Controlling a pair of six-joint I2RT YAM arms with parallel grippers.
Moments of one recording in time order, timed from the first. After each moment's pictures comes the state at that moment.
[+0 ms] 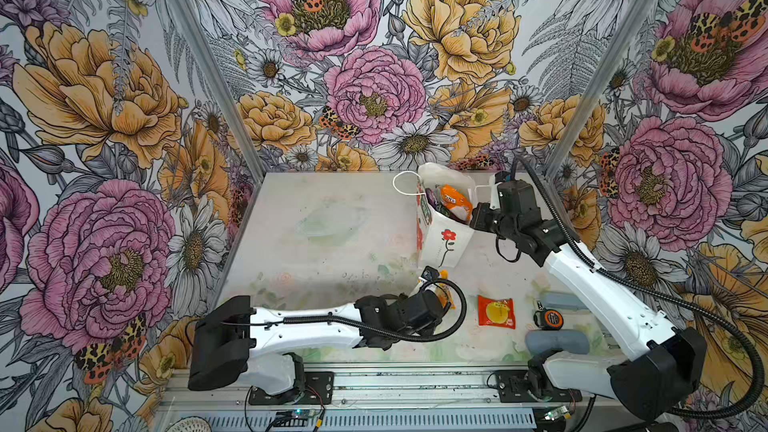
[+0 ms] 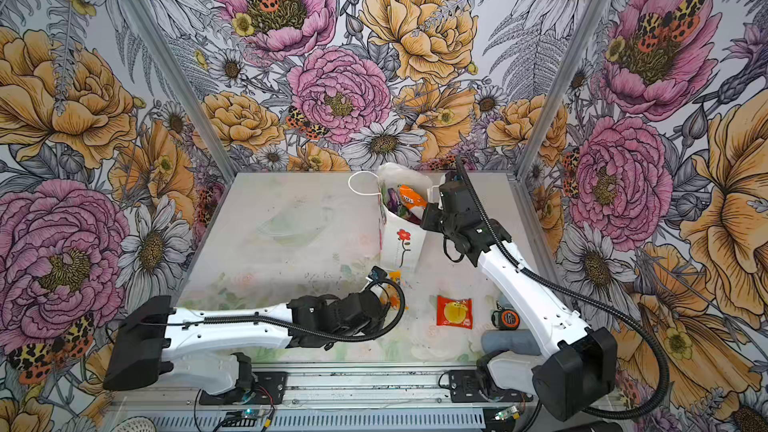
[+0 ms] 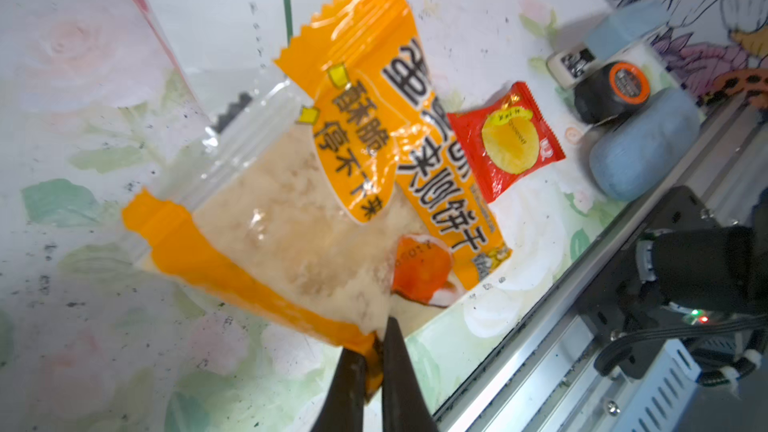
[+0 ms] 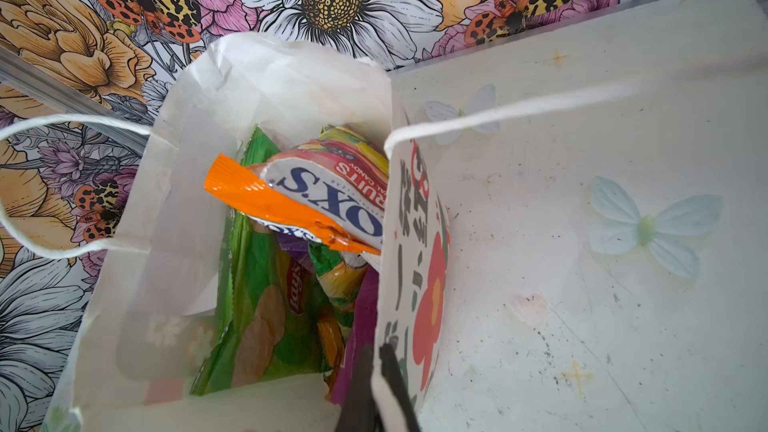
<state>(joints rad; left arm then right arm) -1.30 1.35 0.89 -0.34 -0.36 -0.64 0.37 1.26 1.19 -0.58 0.03 0.48</state>
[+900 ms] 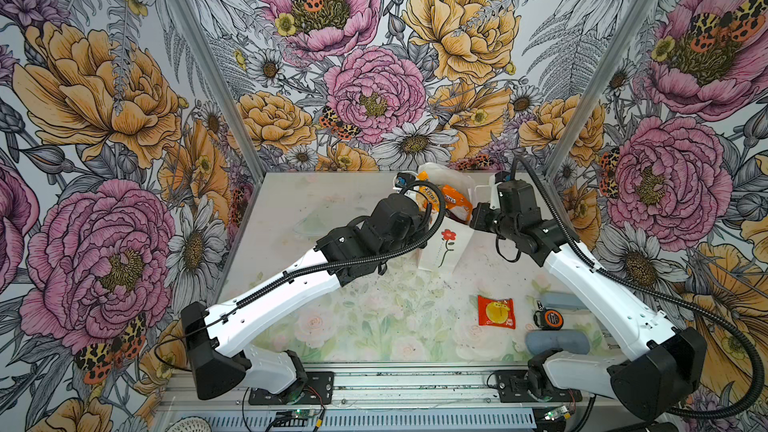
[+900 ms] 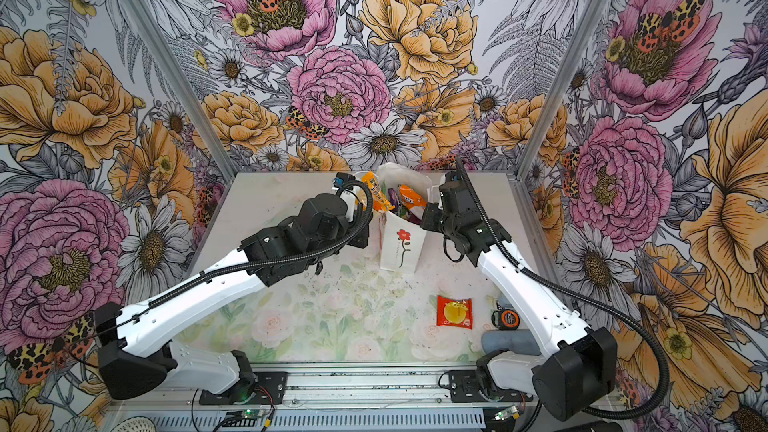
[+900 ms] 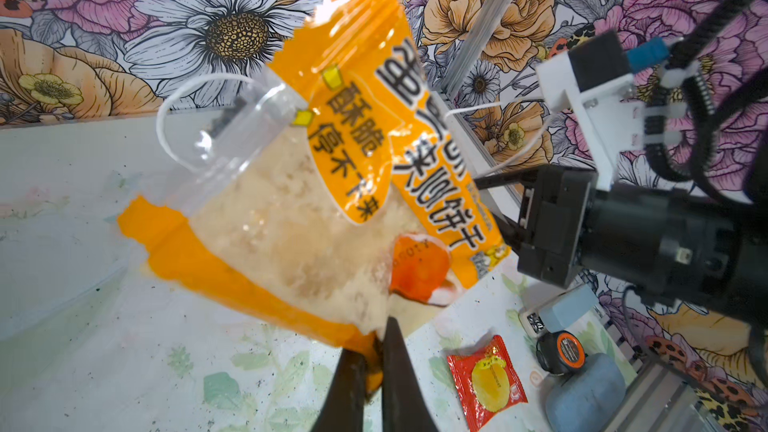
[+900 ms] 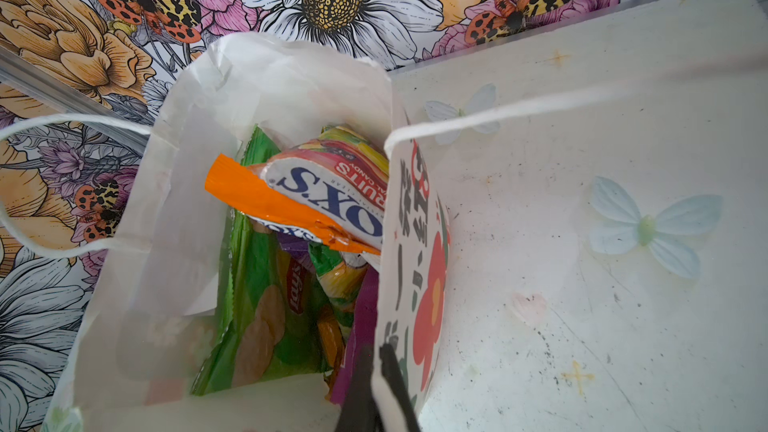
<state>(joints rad) -0.96 1.41 1.49 -0.56 -0.35 -0.48 0.37 1.26 1.19 -0.58 0.02 0.48</state>
